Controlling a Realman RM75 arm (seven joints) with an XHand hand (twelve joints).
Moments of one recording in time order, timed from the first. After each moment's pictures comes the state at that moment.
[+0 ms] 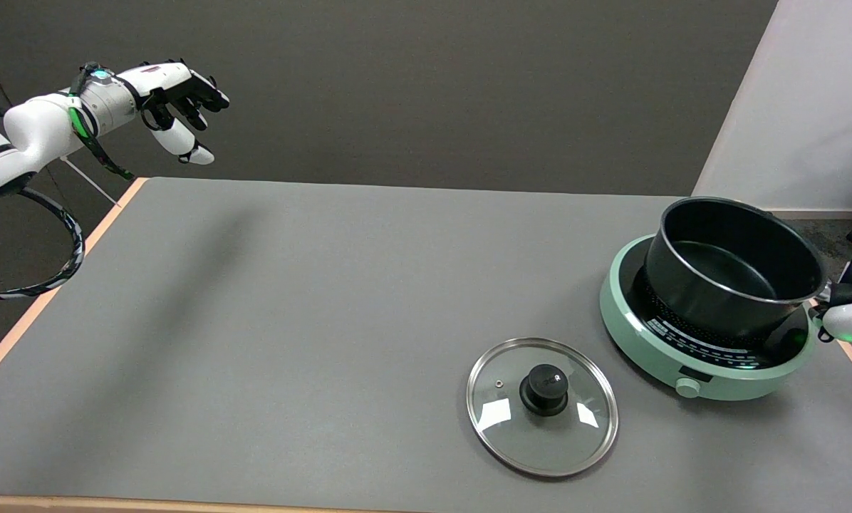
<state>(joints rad) -1.11 -0.79 -0.77 1.88 2.75 0.37 -1.53</state>
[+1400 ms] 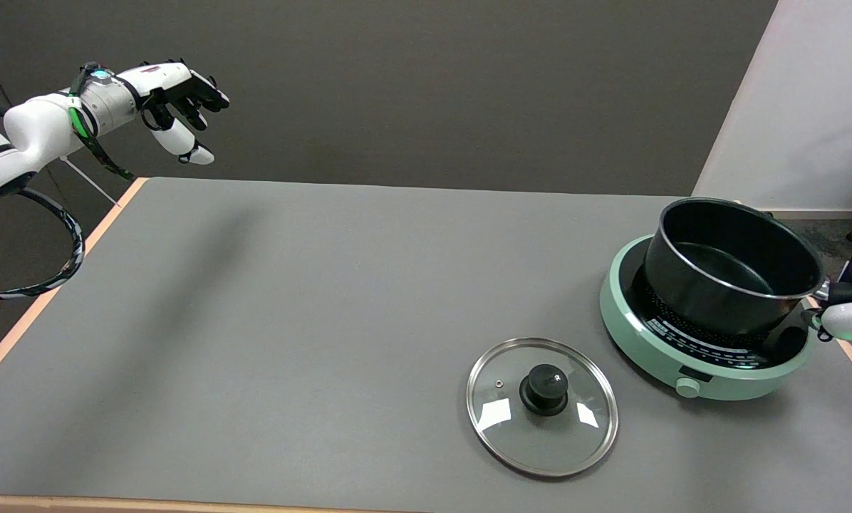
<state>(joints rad) -1.11 -0.79 -0.76 1.88 2.75 0.36 -1.55</state>
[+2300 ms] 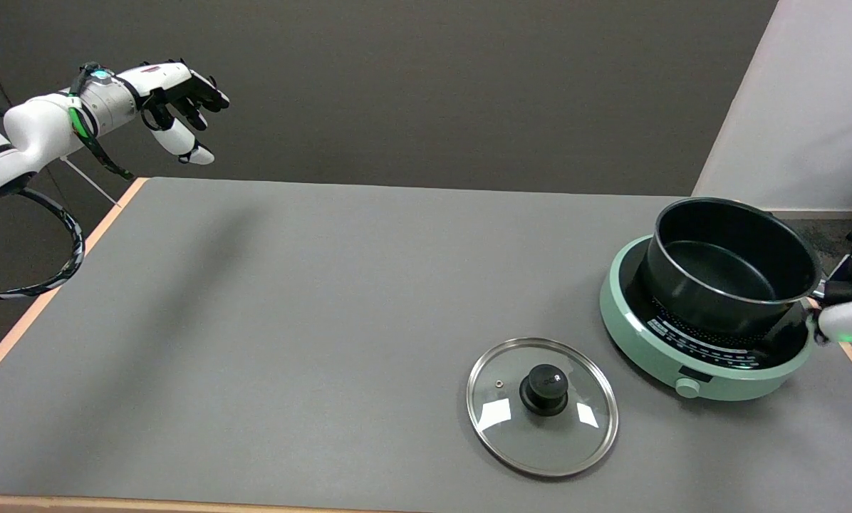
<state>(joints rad) -1.11 -0.79 -0.76 1.88 2.75 0.36 -1.57</state>
